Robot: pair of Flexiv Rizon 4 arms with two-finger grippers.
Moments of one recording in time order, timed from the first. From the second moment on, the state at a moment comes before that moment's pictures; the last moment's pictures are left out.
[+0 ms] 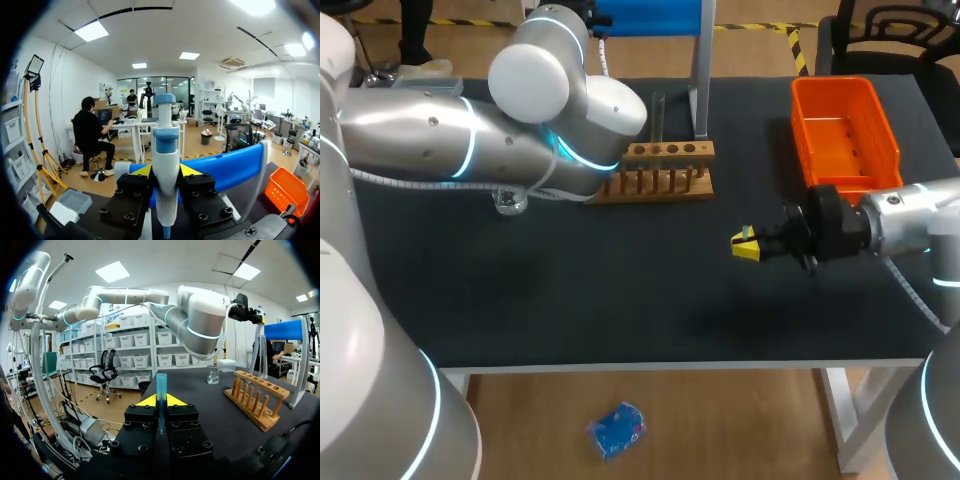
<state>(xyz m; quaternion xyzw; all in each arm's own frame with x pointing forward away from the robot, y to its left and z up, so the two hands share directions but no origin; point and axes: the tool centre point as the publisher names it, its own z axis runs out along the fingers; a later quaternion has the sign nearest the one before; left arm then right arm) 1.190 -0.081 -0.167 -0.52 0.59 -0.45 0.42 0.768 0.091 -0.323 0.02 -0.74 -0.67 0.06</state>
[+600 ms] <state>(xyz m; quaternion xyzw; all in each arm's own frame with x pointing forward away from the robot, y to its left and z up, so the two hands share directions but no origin) 1.151 -0.109 -0.141 -0.48 0.61 -0.50 0.39 0.768 0.091 -0.323 0.02 -0.74 -0.67 0.06</state>
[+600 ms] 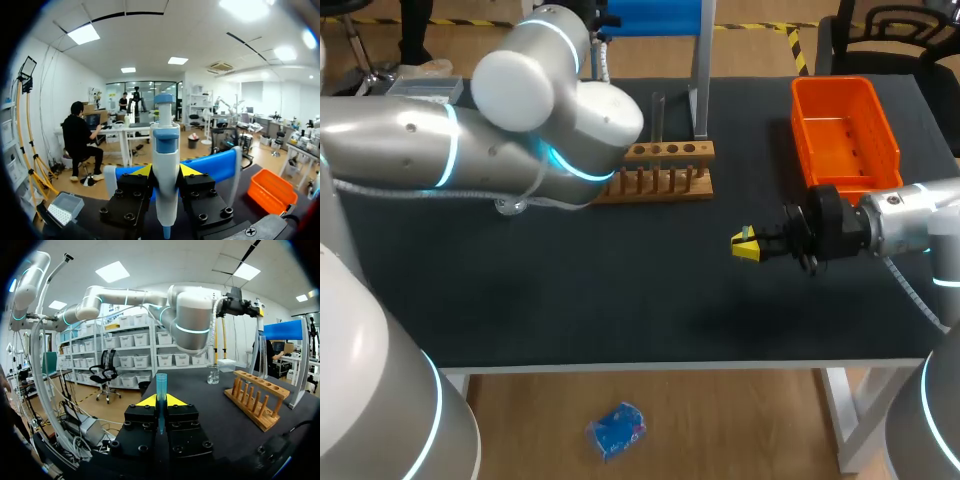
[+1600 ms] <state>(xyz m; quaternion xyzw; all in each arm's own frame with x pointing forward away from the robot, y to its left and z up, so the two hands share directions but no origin) 0.911 -0.165 -0.096 -0.23 0.74 -0.61 0.19 0.768 0.091 -0.323 0.02 -0.74 -0.67 0.06</state>
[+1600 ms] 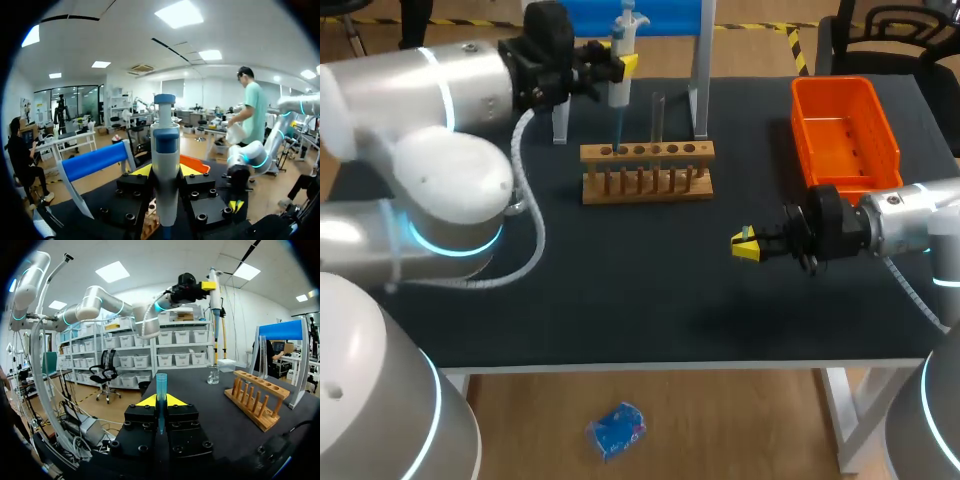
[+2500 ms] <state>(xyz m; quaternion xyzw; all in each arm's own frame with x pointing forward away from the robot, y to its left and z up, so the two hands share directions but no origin) 0.815 -0.153 -0.094 0.02 0.75 -0.66 0.05 0.768 0.091 -0.323 0.02 -0.74 -0.67 0.06</state>
